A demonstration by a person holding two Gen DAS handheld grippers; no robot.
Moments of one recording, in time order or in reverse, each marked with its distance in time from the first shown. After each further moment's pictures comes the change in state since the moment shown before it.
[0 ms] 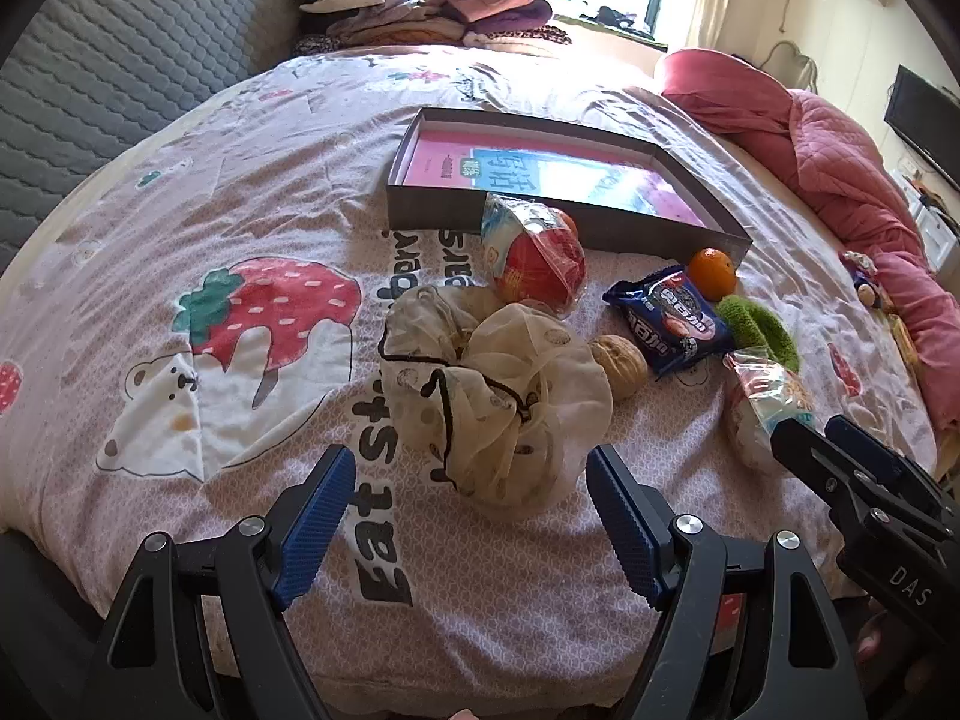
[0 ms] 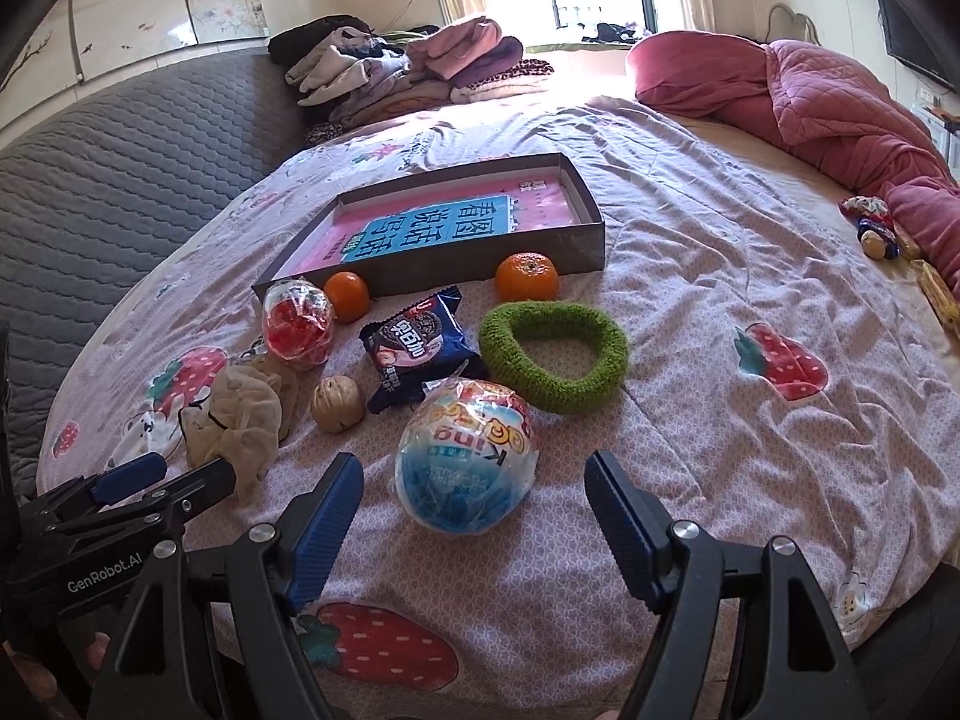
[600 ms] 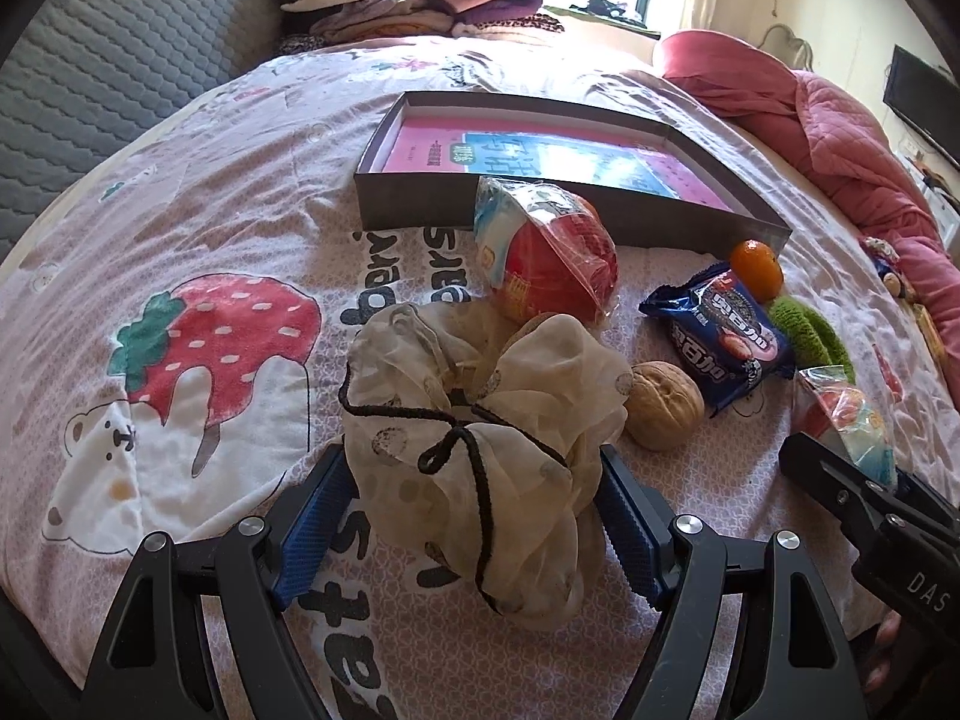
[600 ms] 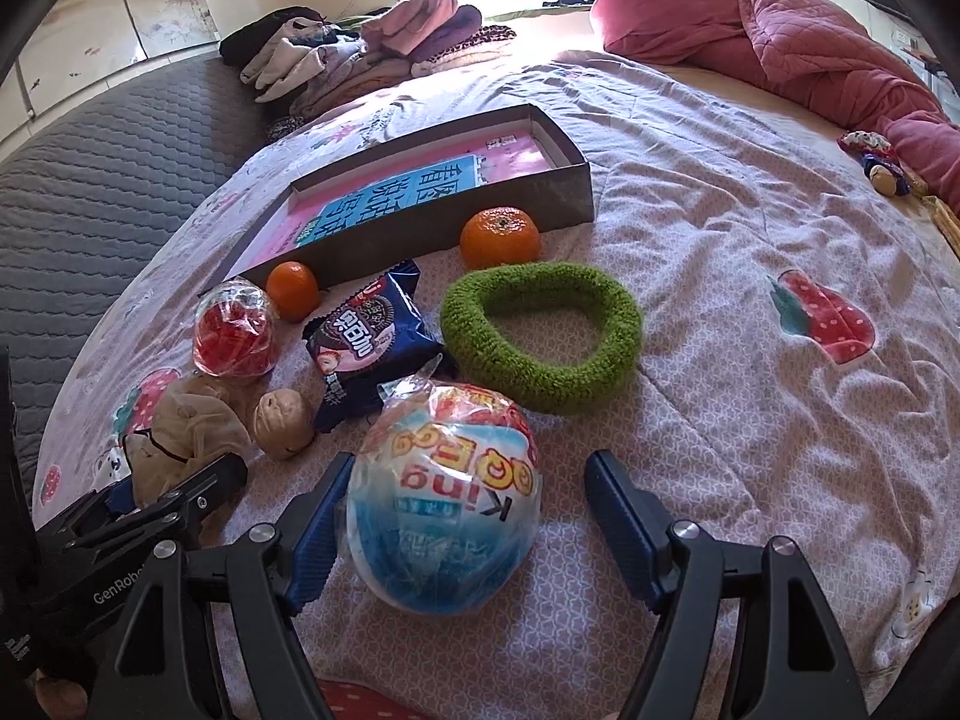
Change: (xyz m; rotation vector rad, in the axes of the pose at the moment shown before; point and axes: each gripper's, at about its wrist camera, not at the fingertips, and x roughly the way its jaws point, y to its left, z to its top) left arm 0.054 -0.002 0.017 0.045 0.006 0.011; right arm 0.045 -0.013 0.004 0.103 0.048 -0.021
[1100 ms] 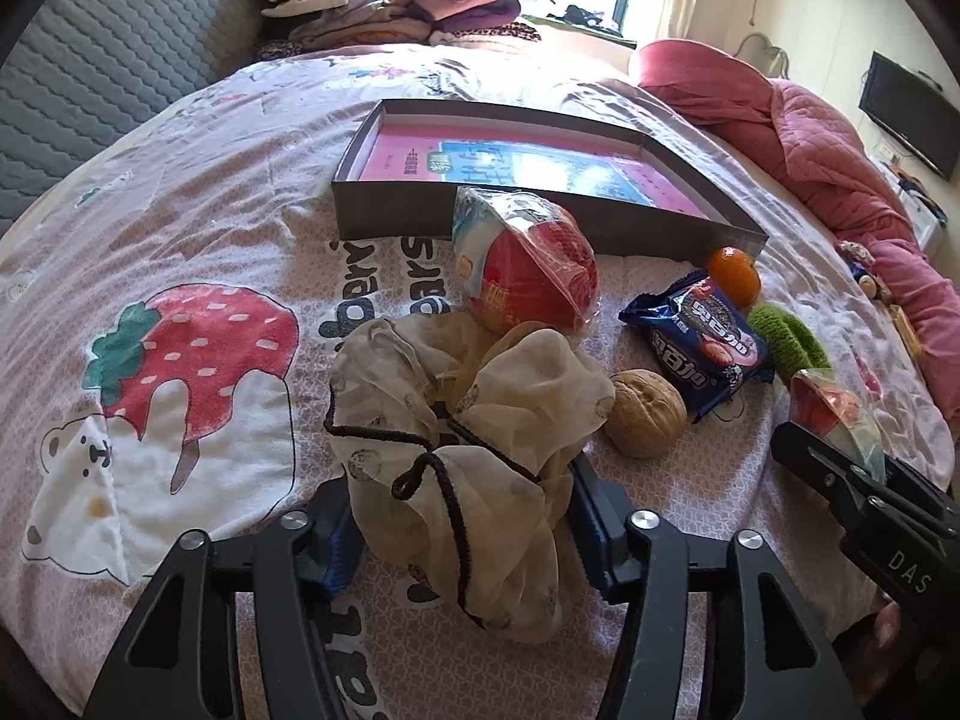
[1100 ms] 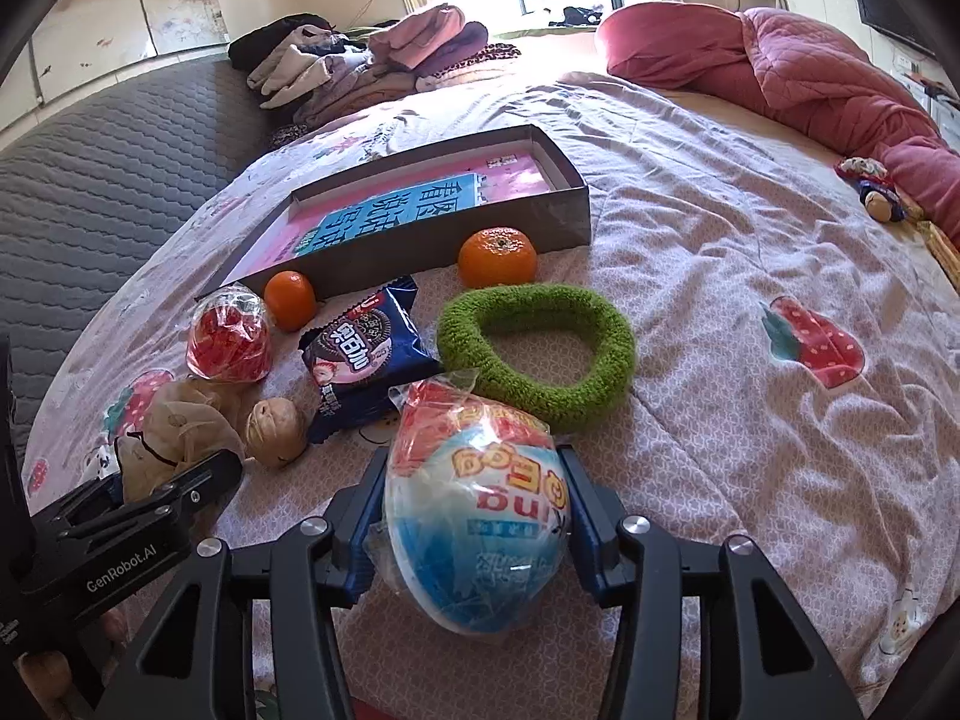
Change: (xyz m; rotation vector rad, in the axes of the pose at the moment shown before) left arm 0.001 0.004 0.000 0.006 -0.021 -0.087; right arm -0.006 0.006 -0.001 -0.063 -0.053 -0.028
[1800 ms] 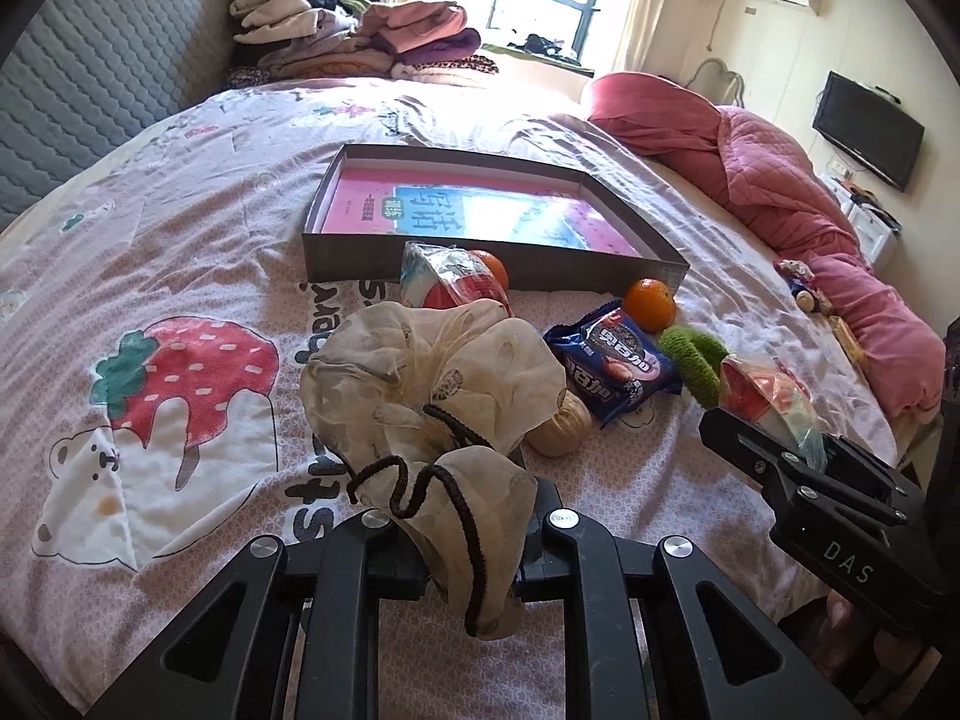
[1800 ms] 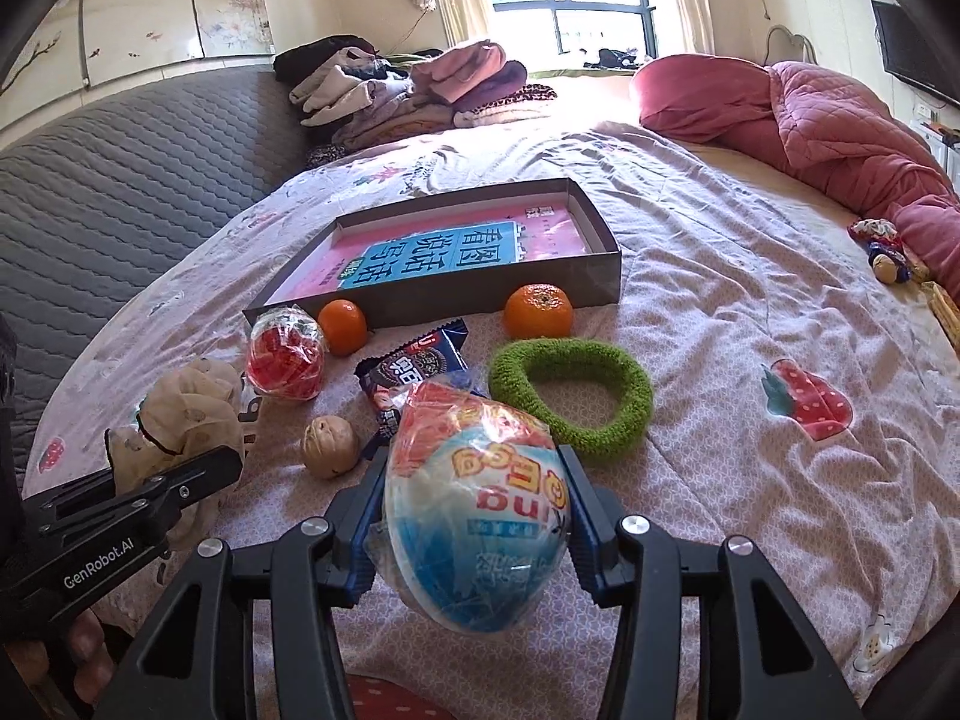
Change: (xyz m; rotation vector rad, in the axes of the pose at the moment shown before) left arm -0.043 -0.008 -0.005 0.013 -0.077 -0.110; right arm -0.027 0.015 0.004 -0.075 -0.090 0.043
